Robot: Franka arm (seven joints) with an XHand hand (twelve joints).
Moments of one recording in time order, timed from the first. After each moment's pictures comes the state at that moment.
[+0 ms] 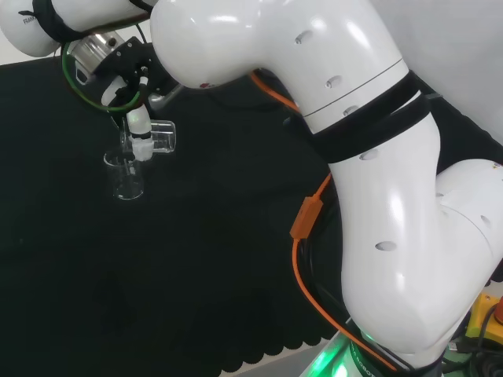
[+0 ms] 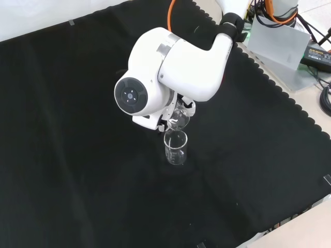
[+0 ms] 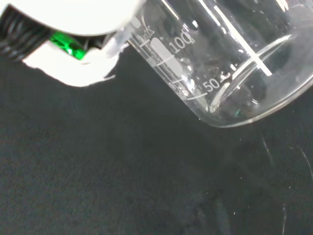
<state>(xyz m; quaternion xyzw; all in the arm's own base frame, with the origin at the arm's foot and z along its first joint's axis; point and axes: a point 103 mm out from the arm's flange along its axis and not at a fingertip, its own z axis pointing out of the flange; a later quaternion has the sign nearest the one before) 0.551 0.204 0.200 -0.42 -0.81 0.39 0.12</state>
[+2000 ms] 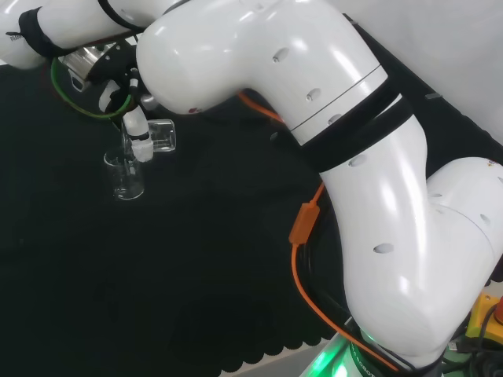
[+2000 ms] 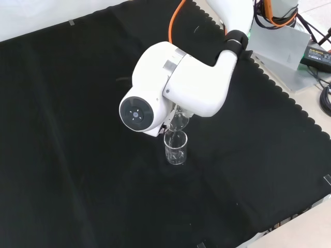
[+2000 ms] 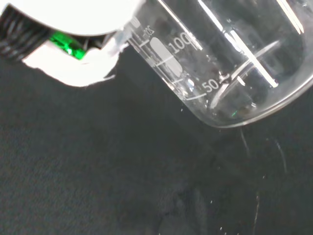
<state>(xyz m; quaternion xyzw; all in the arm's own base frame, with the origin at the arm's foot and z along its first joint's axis) 0.556 0.213 0.203 -0.43 -0.79 0.43 0.09</state>
